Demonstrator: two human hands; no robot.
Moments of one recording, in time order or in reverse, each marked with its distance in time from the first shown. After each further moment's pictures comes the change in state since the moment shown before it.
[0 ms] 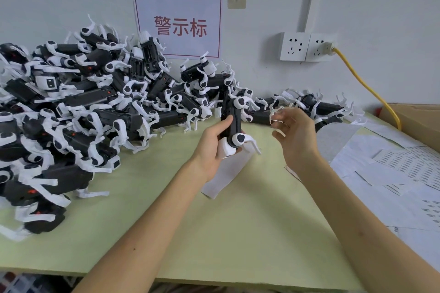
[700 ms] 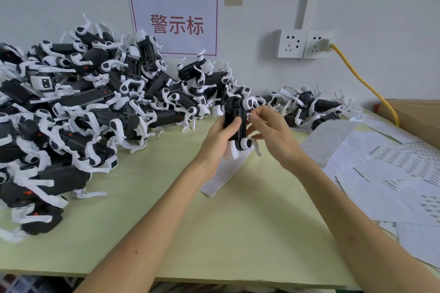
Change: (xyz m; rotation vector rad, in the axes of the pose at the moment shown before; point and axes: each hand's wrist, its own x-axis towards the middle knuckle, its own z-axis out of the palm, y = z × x) left_hand -0.004 -0.006 0.010 0.269 -0.041 0.225; right_hand -0.014 0.009 0.017 -0.593 -0.361 -0.265
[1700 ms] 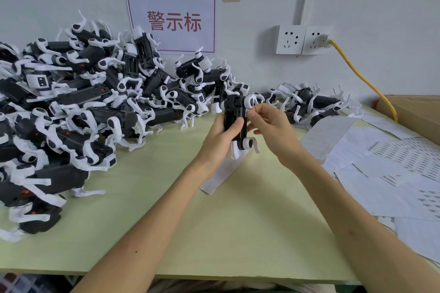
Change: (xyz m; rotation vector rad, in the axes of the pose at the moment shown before) left_hand 0.000 -0.007 0.001 0.105 0.022 0.054; right_hand 0.002 0.005 -0.002 -0.057 0.035 -0.031
